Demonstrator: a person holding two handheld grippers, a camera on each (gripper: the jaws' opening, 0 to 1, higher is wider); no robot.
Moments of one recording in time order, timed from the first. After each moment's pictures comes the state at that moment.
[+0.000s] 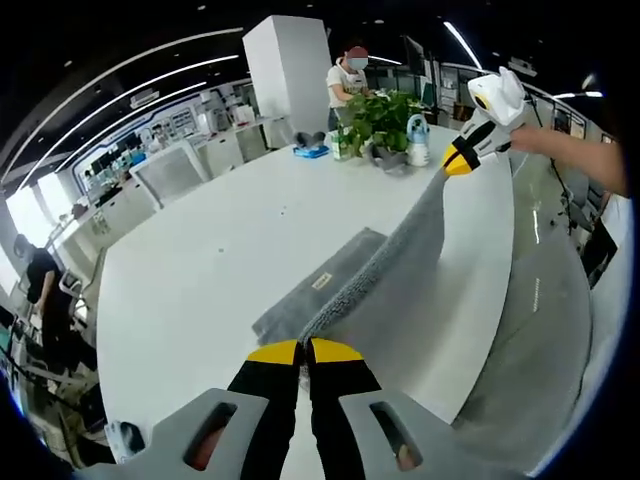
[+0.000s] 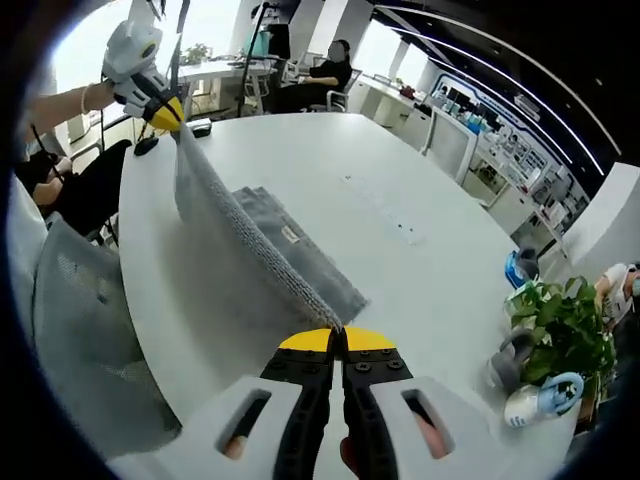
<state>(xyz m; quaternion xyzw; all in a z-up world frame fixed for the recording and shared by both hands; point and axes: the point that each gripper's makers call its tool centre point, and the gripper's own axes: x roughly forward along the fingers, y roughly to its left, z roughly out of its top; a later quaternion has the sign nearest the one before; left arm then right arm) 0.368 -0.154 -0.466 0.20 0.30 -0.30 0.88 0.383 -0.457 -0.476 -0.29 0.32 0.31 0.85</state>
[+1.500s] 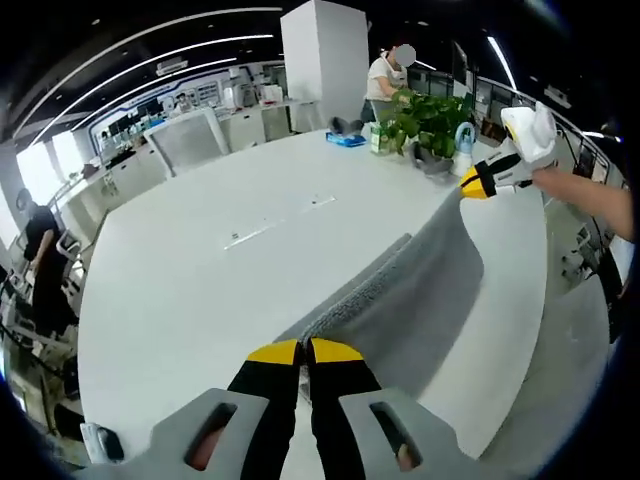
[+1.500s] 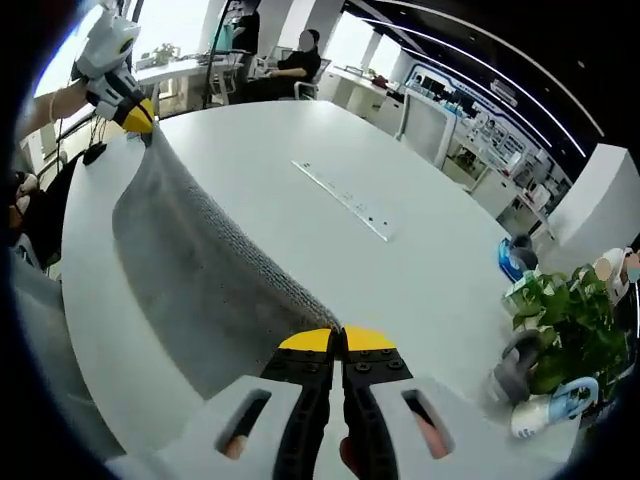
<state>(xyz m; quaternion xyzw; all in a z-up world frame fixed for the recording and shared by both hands) 0.456 -0.155 -0.515 0.14 0.35 -0.26 0.89 0.479 -0.460 -0.530 -0.28 0.33 0.26 0.87</state>
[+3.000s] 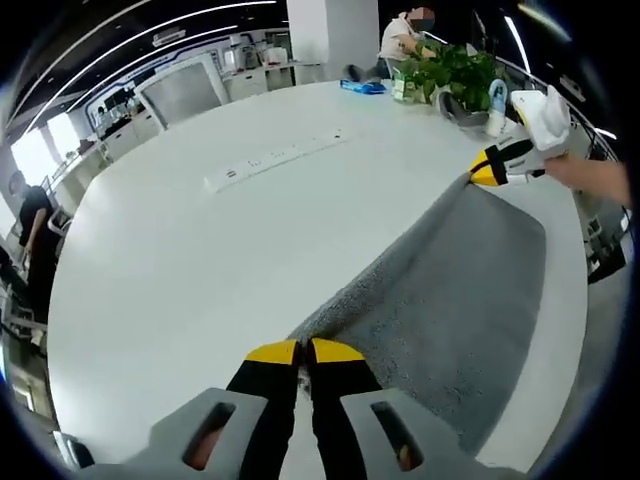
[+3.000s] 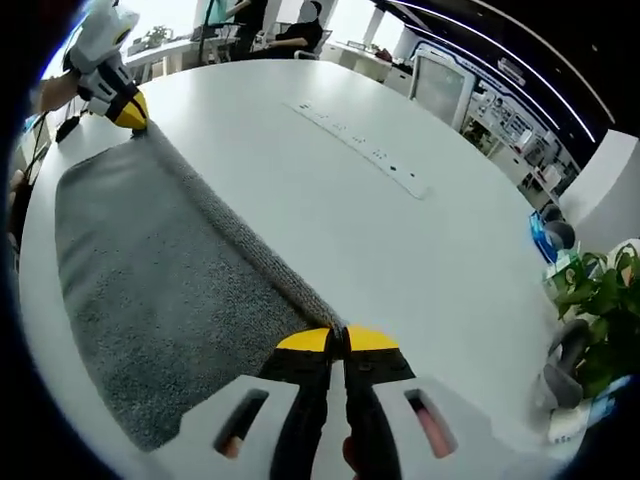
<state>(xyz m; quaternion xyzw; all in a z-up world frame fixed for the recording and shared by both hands) 0.512 -0.149 -0.630 0.16 0.41 -0.24 0.87 0.537 -0.456 -0.646 -0.27 0.37 0.25 0.85</state>
